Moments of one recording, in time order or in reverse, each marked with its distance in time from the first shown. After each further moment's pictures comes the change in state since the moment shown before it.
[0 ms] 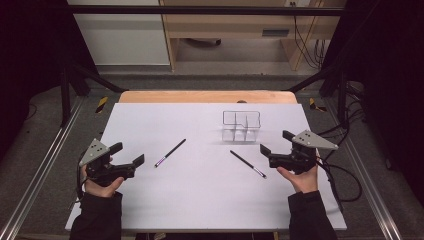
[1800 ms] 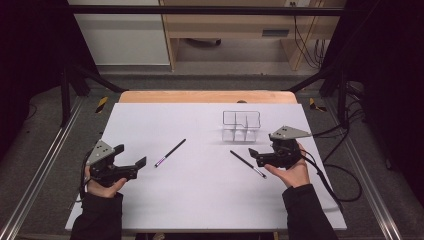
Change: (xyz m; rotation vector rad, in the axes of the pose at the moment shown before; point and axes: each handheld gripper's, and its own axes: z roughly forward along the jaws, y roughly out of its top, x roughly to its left) left arm -0.001 -0.006 0.009 0.064 0.013 0.032; right arm 0.016 0.008 0.037 0.266 0.019 -0.090
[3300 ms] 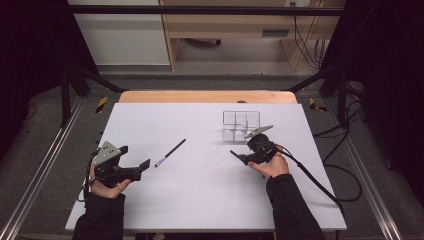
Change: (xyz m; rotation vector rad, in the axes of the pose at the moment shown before) left arm -0.006 -0.002 0.007 0.034 -0.007 0.034; right arm 0.003 -0.012 0.083 0.365 0.018 -0.021
